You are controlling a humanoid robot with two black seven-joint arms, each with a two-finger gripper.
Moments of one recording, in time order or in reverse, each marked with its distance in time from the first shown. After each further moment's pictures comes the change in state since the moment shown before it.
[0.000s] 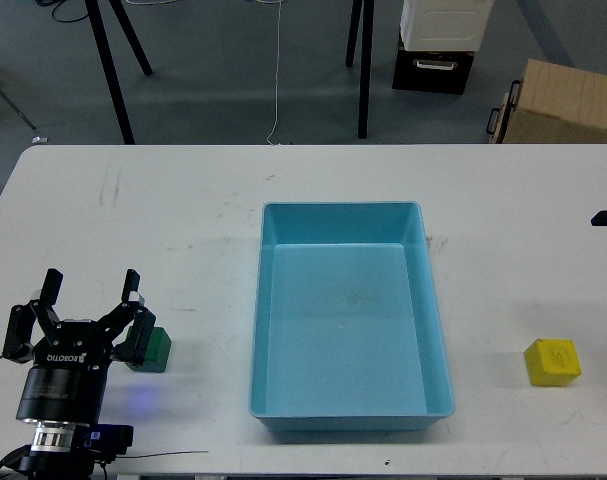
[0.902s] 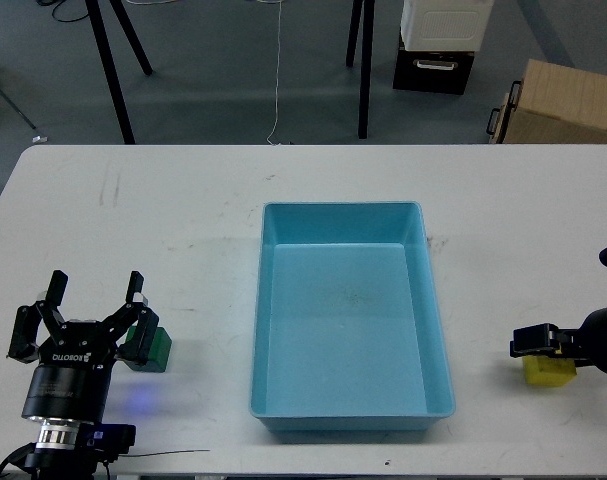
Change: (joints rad) left arm -0.018 0.000 -0.001 0.036 0.003 0.000 0.001; right arm 0.280 0.264 -0.545 -0.045 -0.433 0.004 0.000
